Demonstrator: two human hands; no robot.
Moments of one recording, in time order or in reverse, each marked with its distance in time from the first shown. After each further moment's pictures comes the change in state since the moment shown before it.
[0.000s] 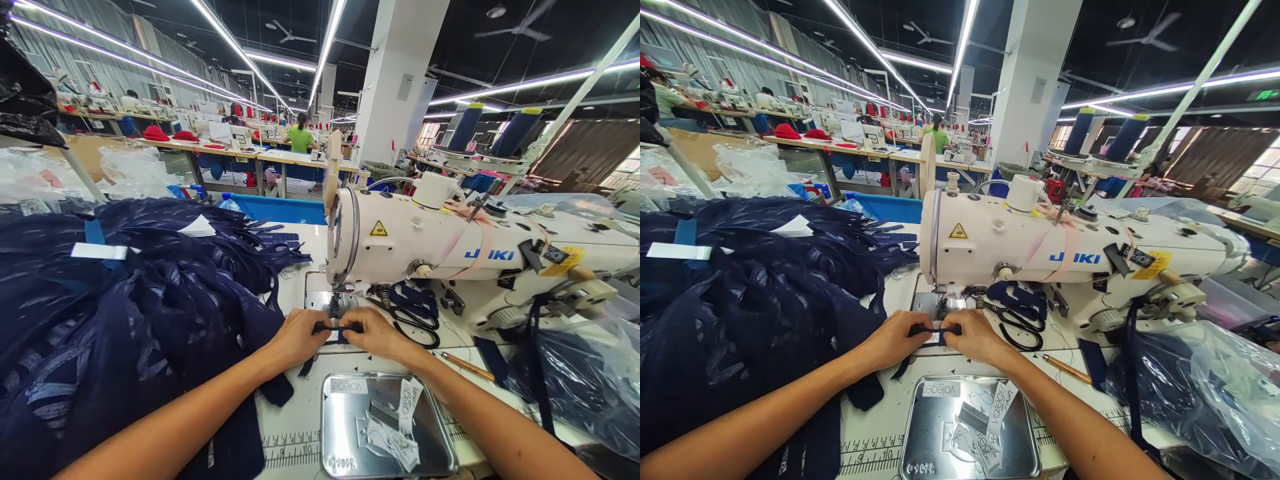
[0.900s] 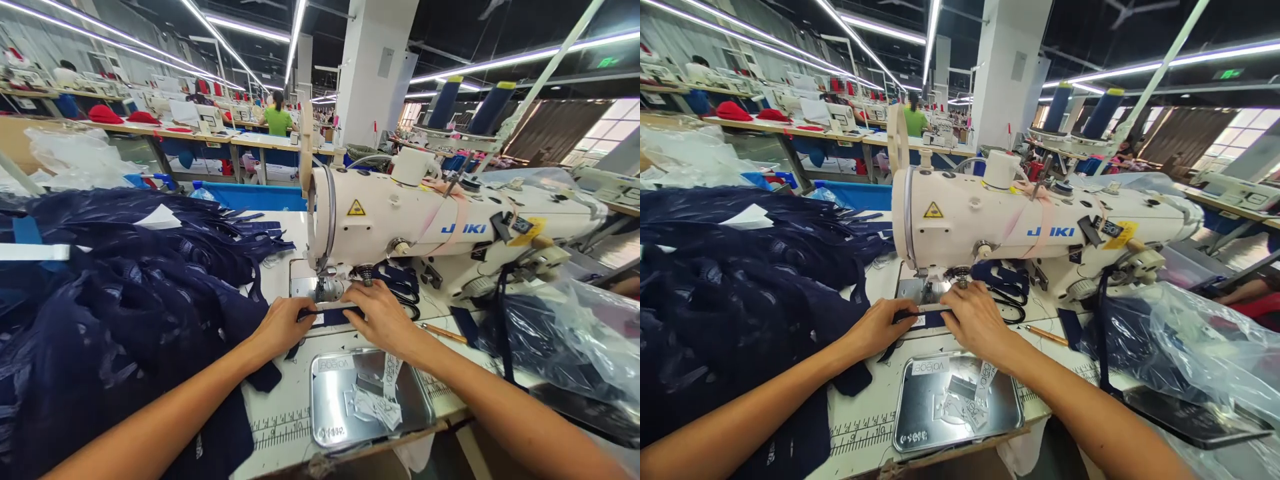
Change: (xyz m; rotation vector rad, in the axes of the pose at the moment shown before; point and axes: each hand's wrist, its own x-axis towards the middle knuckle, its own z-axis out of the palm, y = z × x) left_hand 0.001 -0.001 0.001 0.054 -0.020 -0.017; right_hand -0.035 -0.025 -0.030 -0.469 0.118 -0.111
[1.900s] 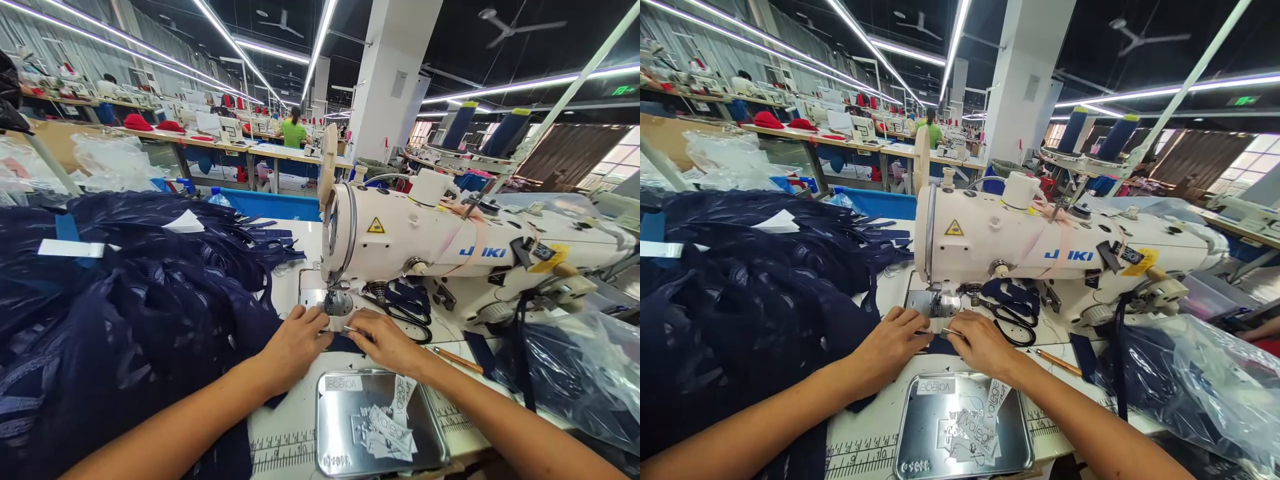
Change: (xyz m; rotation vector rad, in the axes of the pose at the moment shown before) left_hand -0.012 -0.004 0.007 0.505 0.104 0.530; right_hand 0.007 0.013 0.020 0.314 -0.128 -0.086
